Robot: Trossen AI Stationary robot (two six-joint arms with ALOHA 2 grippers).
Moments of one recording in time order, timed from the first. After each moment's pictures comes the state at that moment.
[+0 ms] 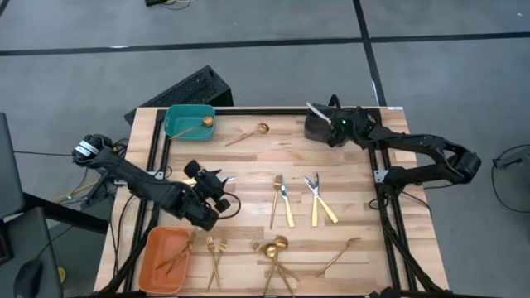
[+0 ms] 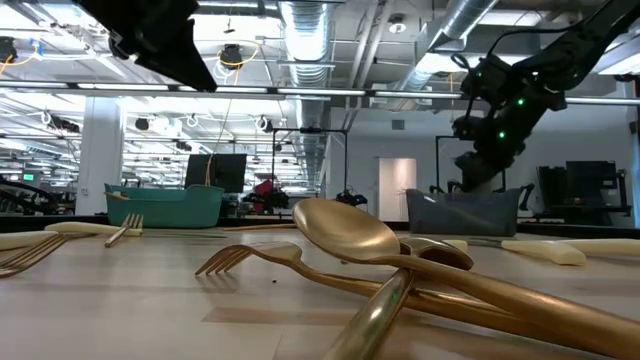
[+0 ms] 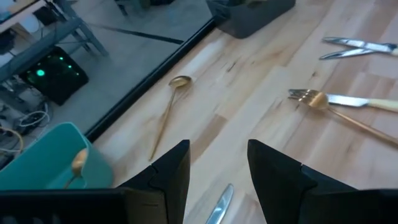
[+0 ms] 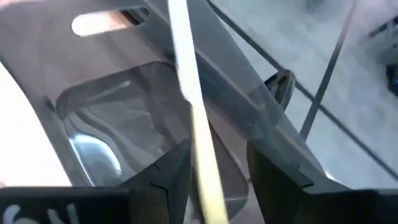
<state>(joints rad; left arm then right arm) -0.46 1.38 0.96 -0.85 -1.06 -0.89 -0.74 1.21 0.54 -0.06 0.41 -0.15</state>
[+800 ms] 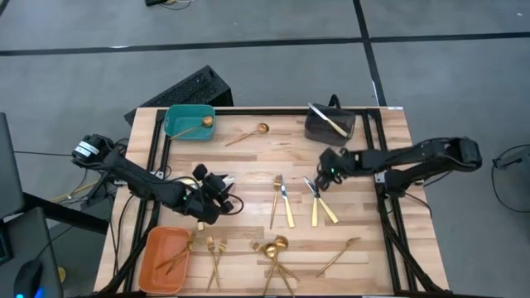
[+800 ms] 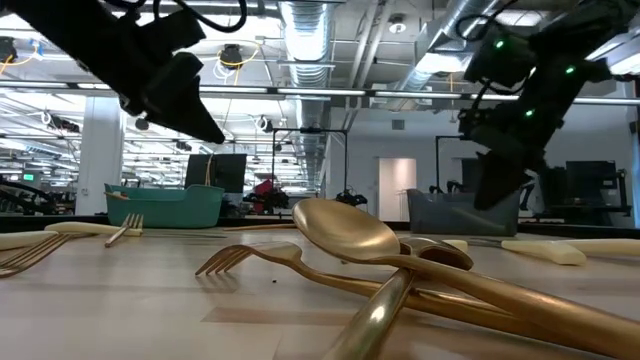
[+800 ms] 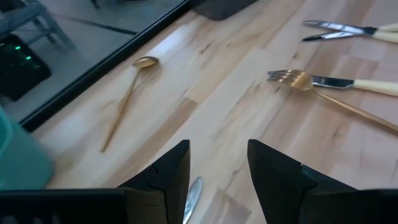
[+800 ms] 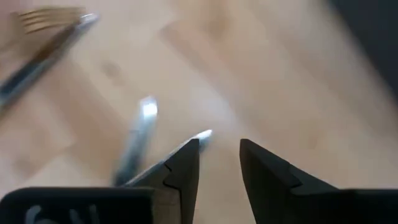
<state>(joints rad) -0.40 1.38 0.68 -0.32 -0.96 -0.70 -0.09 1.20 0.54 -0.39 0.29 0.58</state>
